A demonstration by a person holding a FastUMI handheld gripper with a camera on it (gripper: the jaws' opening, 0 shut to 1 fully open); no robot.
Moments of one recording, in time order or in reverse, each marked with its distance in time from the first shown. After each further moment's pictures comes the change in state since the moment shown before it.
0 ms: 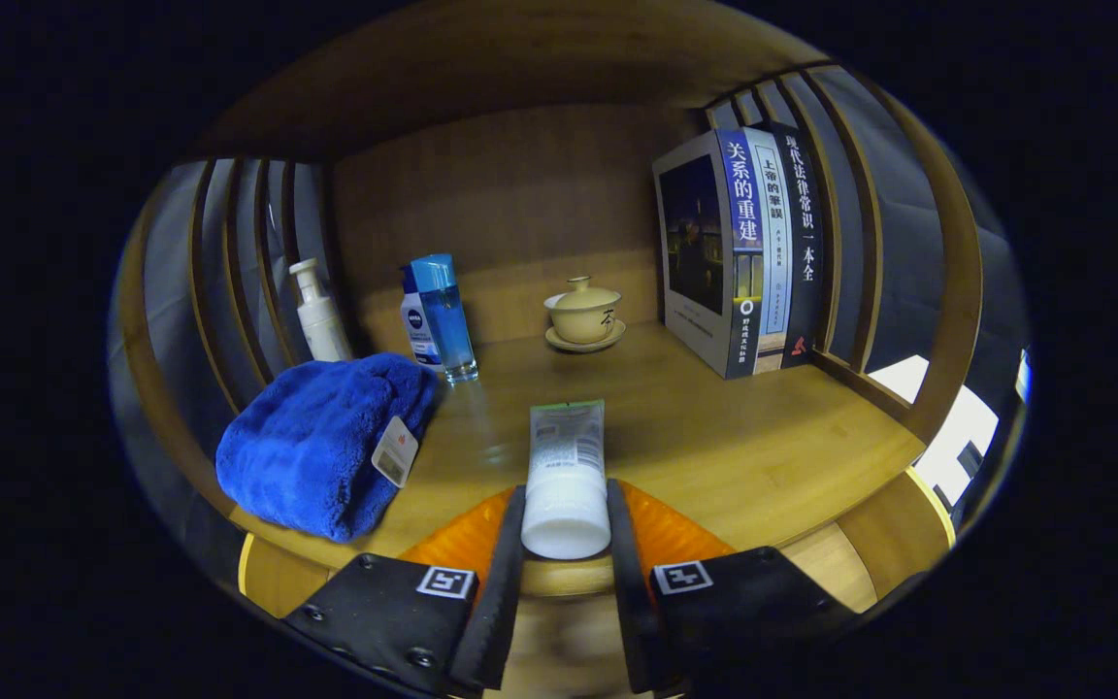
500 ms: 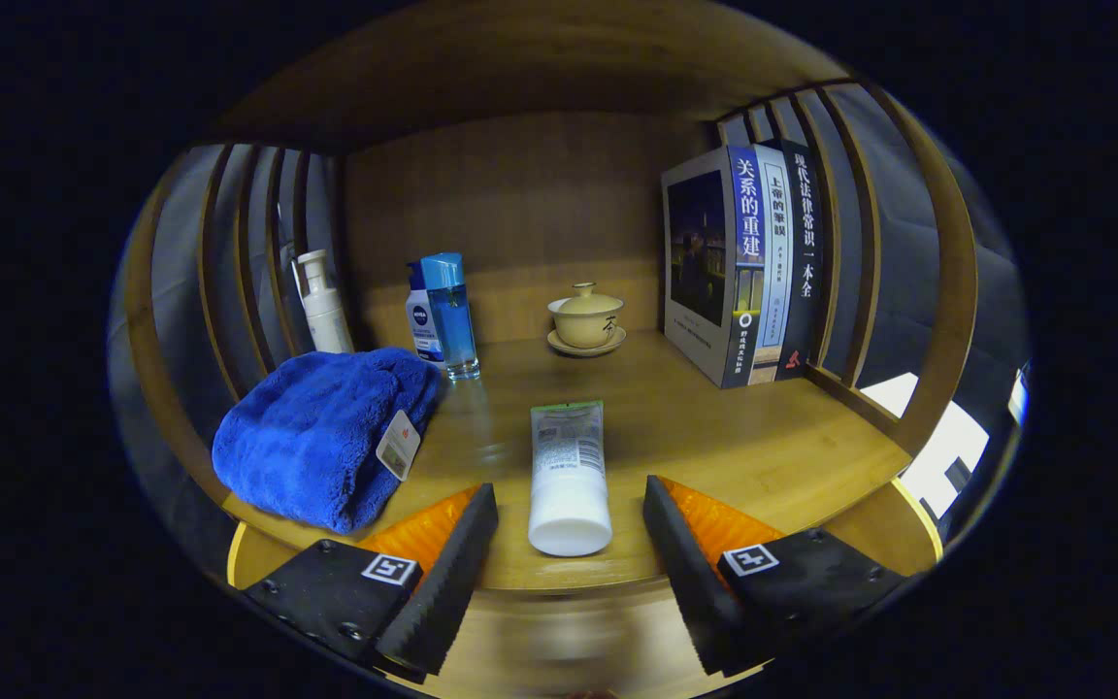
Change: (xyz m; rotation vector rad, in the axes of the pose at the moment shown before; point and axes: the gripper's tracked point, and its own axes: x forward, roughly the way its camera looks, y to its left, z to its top) arm -0.006 0.002 0.009 -0.069 -0.070 -0.025
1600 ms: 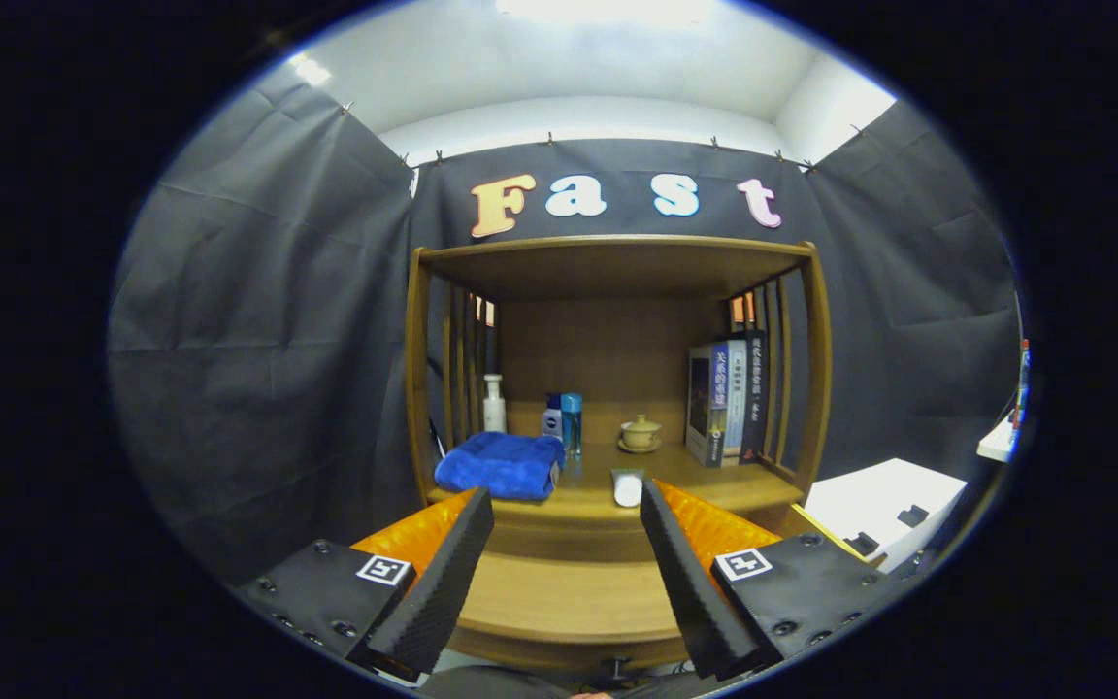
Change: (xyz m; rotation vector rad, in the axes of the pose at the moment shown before) arm -0.307 0.031 -0.011 -0.088 -0.407 0.180
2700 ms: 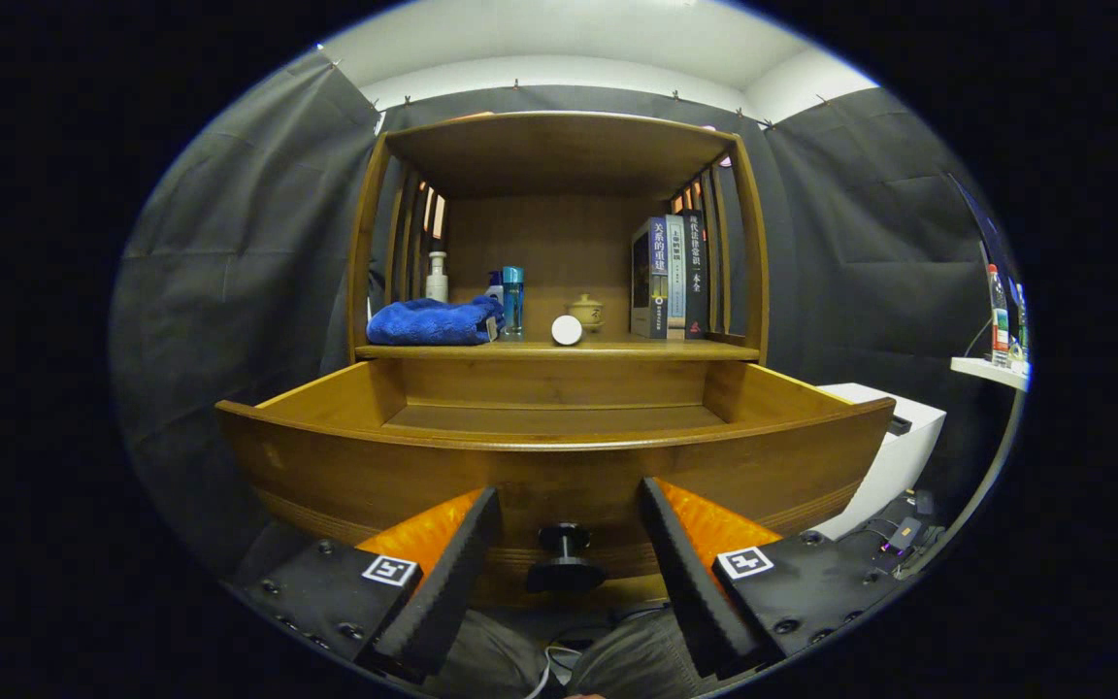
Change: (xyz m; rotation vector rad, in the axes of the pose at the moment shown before) arm -0.020 -0.034 -0.182 -0.007 0.163 -0.119
